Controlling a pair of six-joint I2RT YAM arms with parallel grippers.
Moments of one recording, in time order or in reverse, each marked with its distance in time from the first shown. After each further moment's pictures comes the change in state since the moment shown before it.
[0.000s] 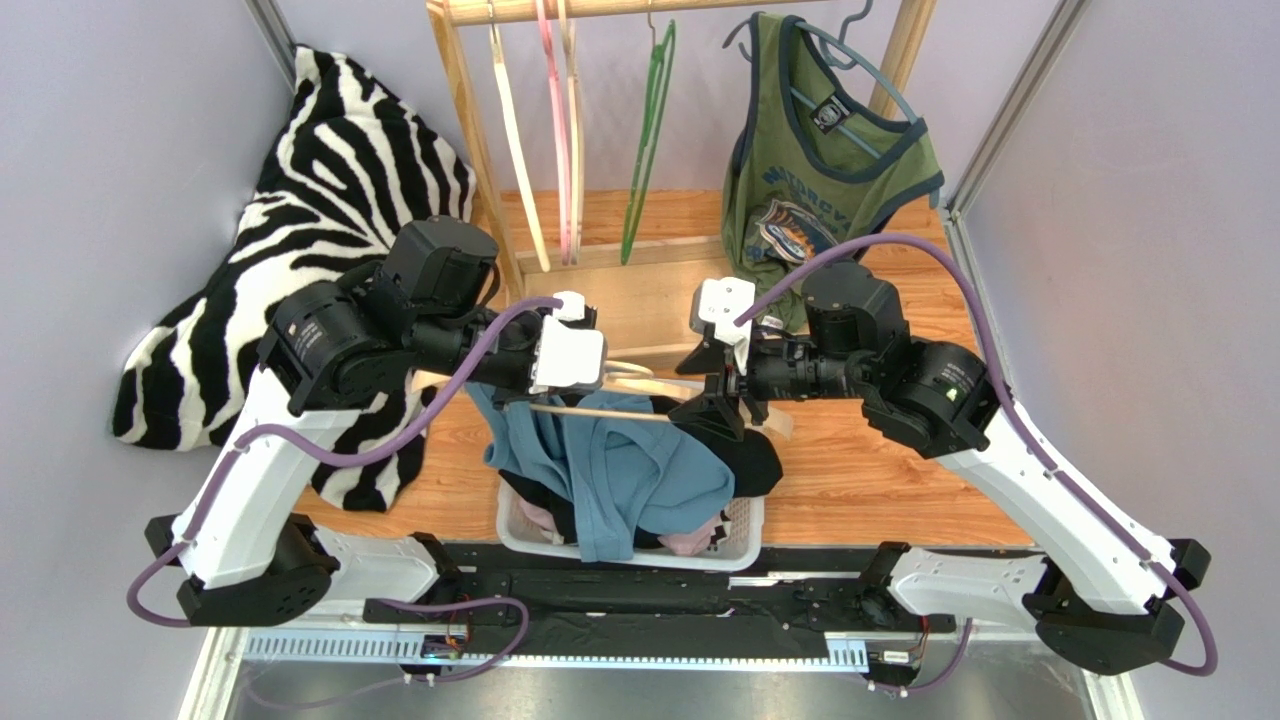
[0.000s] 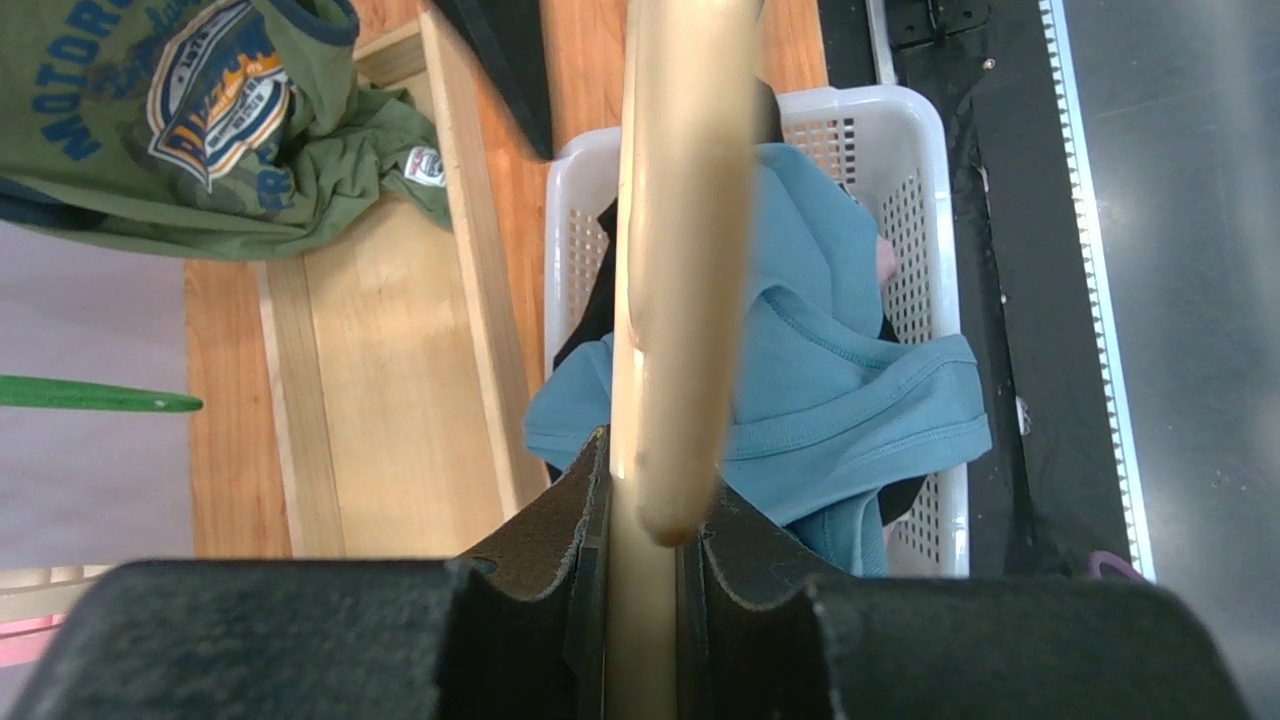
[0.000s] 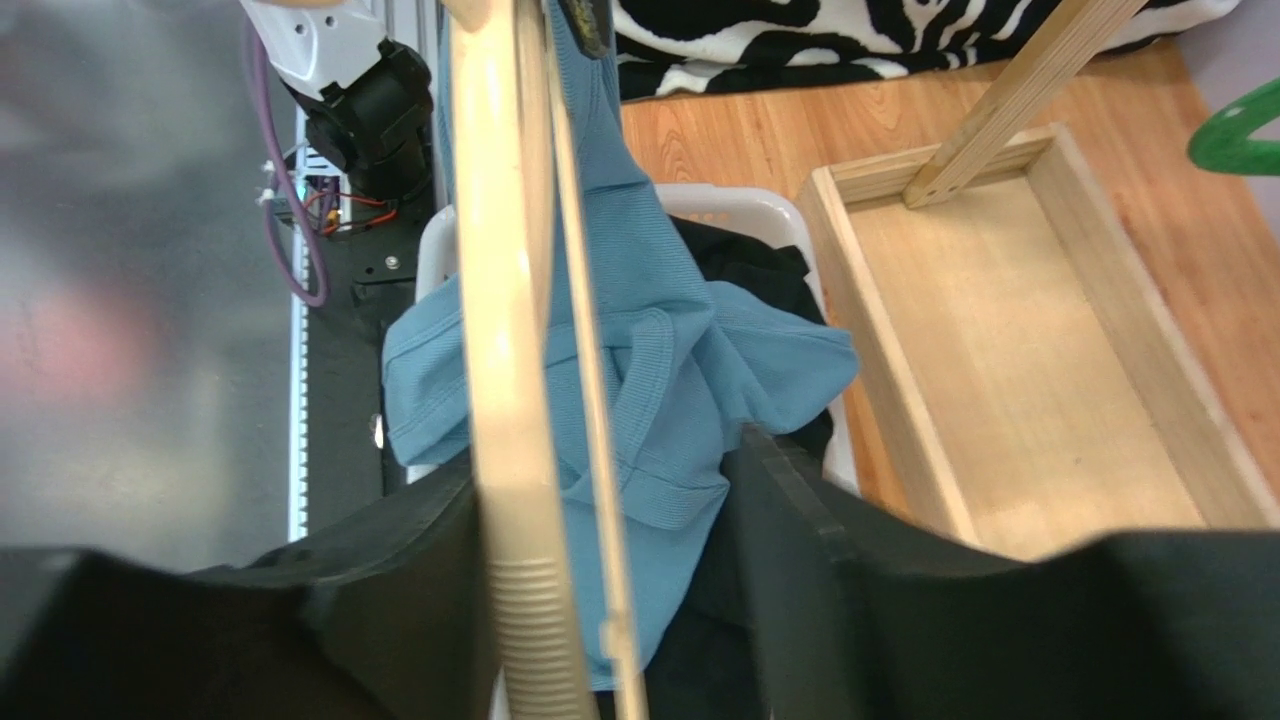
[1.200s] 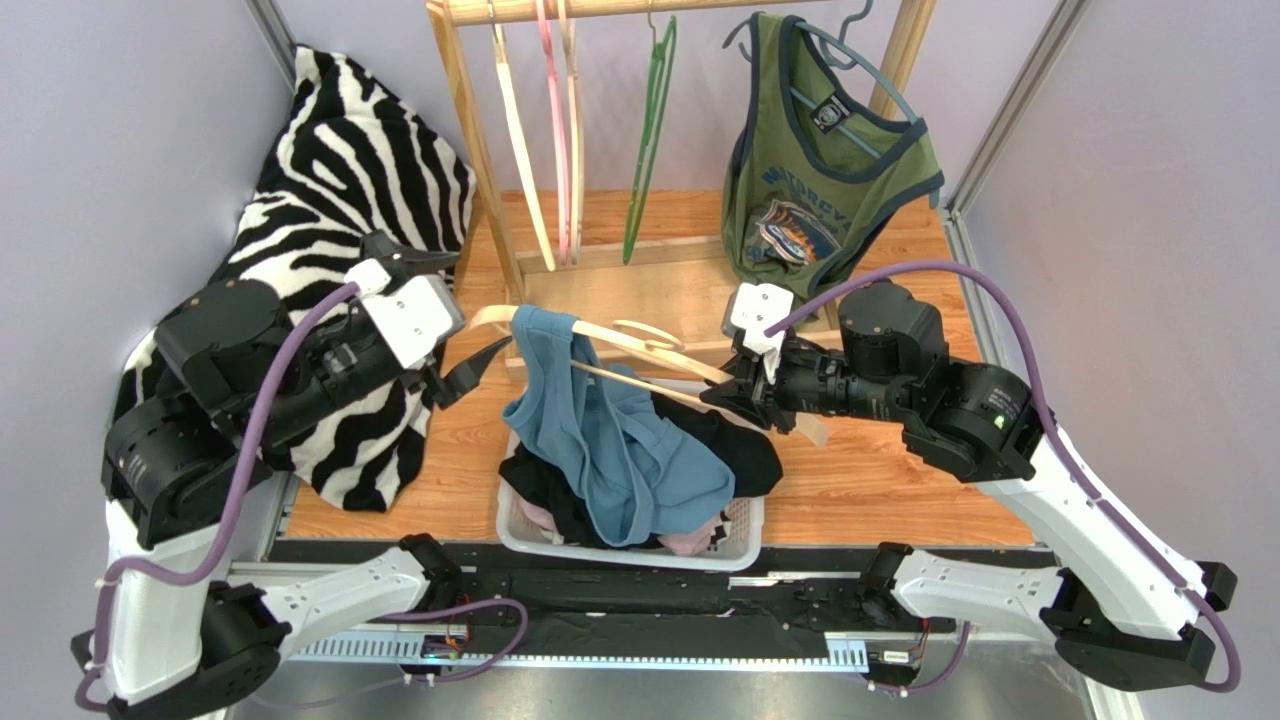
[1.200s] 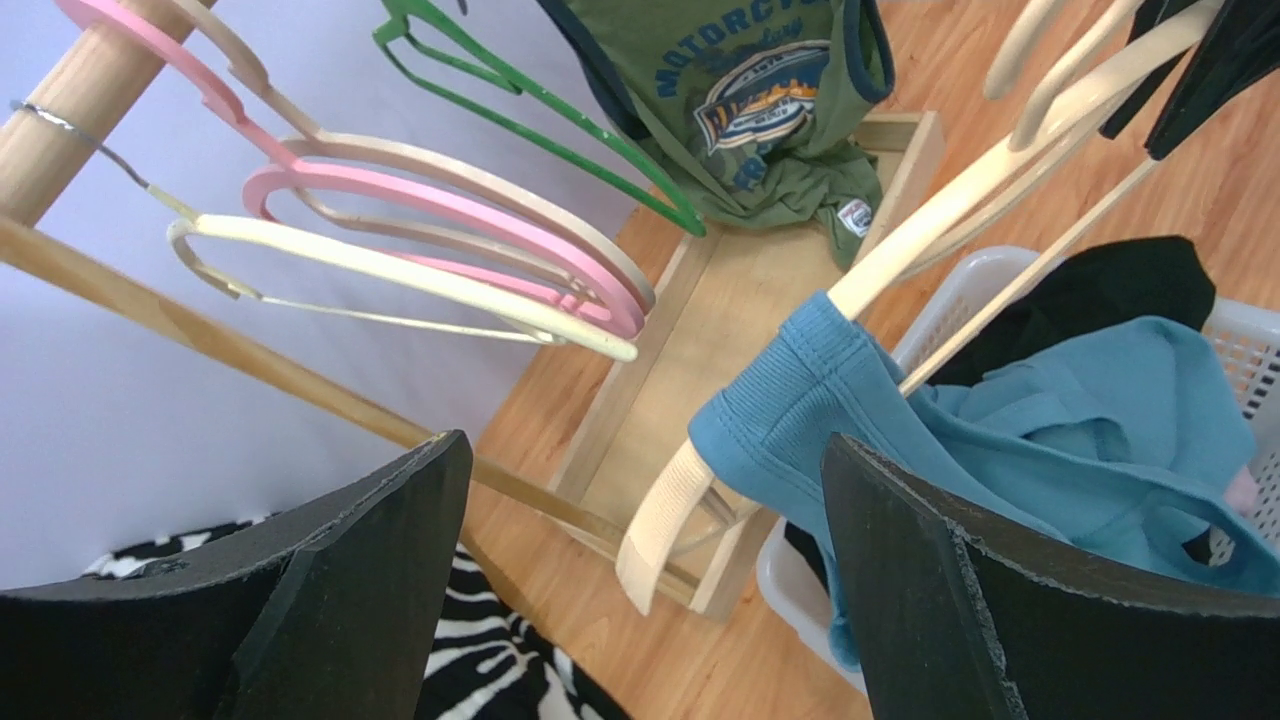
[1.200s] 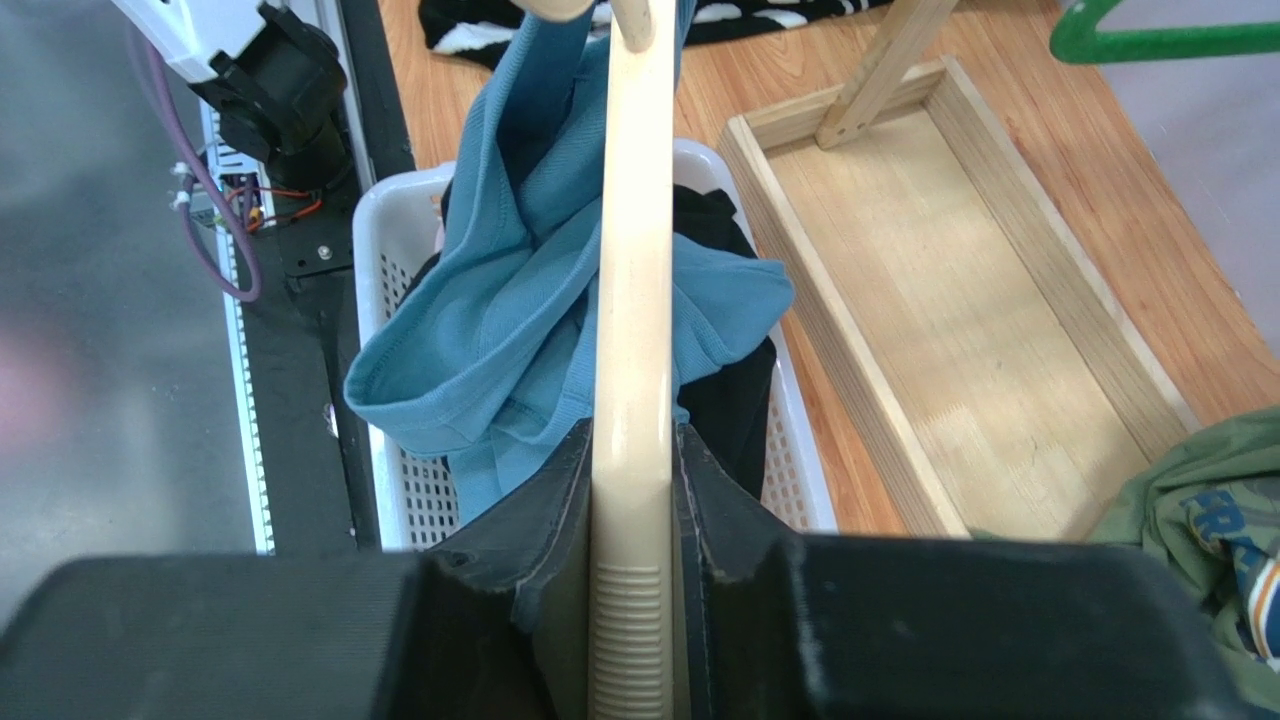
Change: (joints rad) left arm 0.082 -0.299 -0.122 0.363 -0.430 -0.239; right arm 0.036 -0.089 -0.008 -0.063 0.177 0.037
